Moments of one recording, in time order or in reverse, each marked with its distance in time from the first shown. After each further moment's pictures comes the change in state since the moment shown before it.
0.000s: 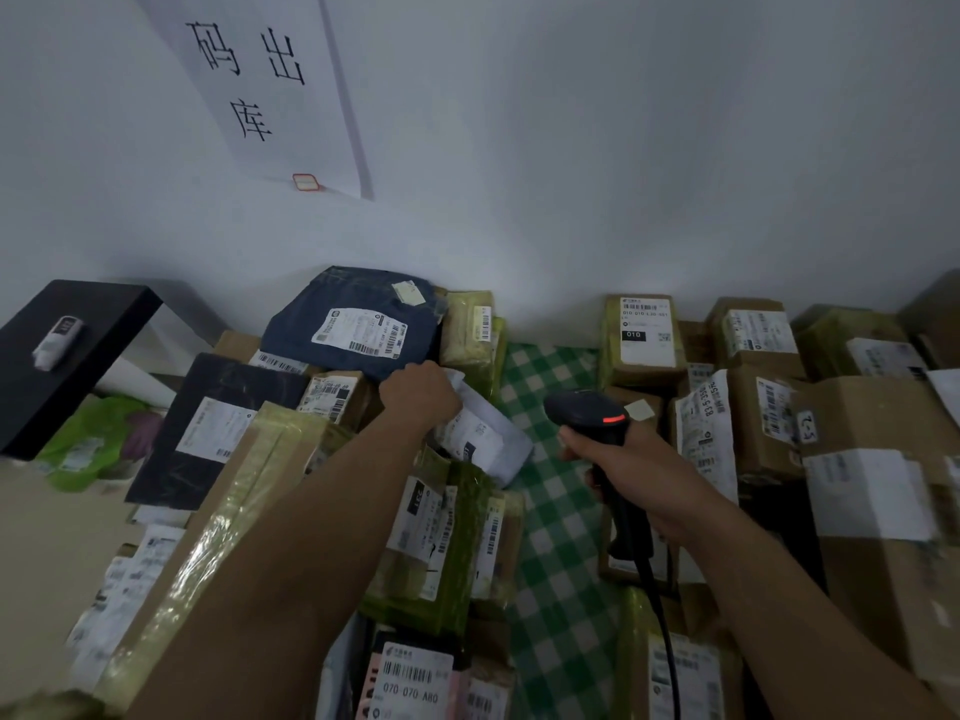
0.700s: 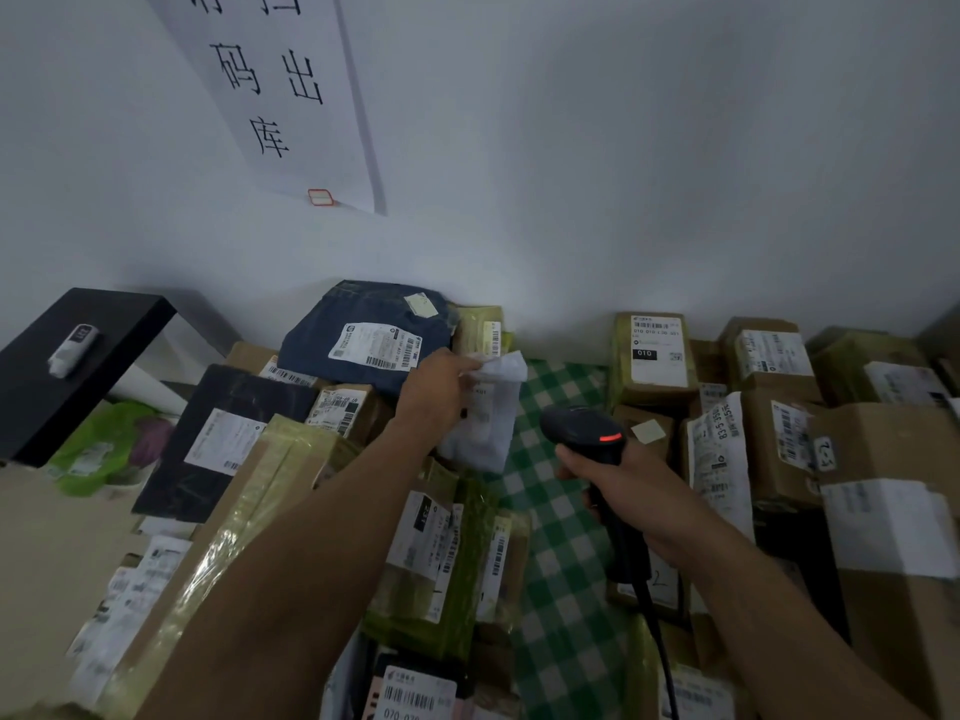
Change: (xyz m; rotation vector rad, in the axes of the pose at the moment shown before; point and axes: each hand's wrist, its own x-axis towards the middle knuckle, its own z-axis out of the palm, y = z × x) left_hand 0.012 -0.004 -0.003 -0.289 0.209 0.318; right_hand 0.004 -0.003 0.010 0.022 -0.032 -0.004
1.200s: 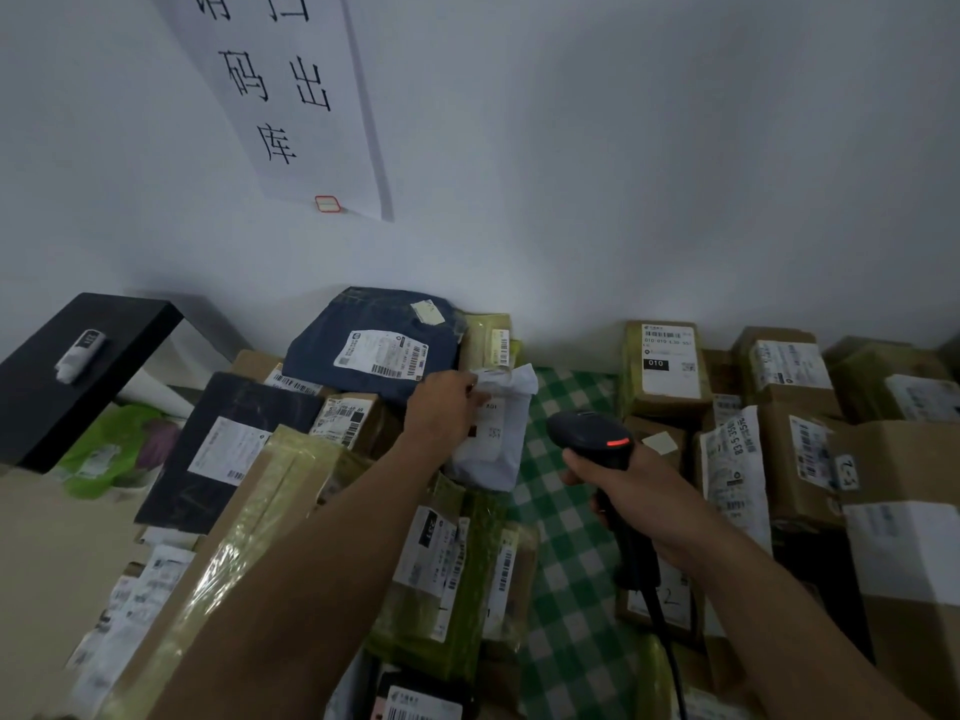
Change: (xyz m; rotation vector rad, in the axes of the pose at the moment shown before) left_hand 0.004 -0.004 0.014 0.062 0.054 -0.062; right_hand 0.013 -0.005 -0.002 -0.029 -0.011 -0.008
